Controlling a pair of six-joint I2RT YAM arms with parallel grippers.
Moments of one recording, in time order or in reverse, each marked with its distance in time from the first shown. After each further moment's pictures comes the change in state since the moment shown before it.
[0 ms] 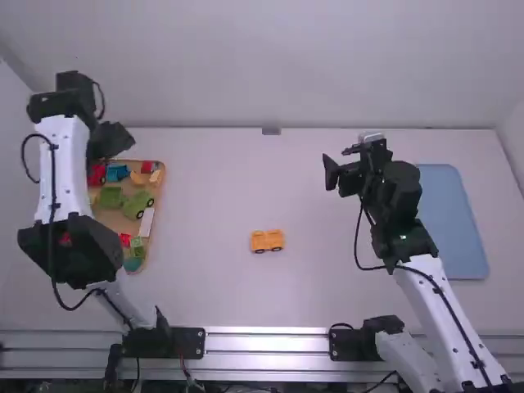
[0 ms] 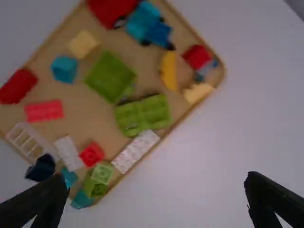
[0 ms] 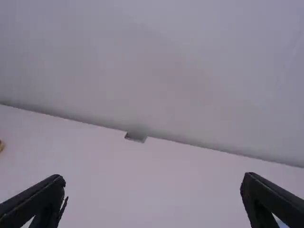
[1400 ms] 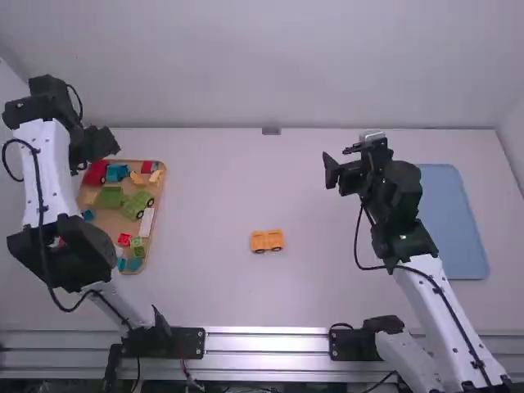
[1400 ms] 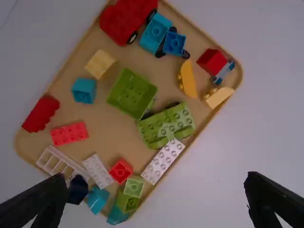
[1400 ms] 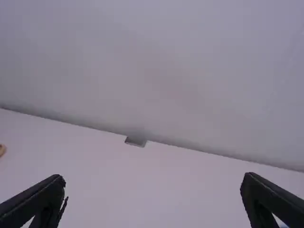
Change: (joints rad) left arm 0.092 0.000 0.000 0.024 0.062 0.284; right arm 0.000 0.000 0.000 0.019 0.001 0.003
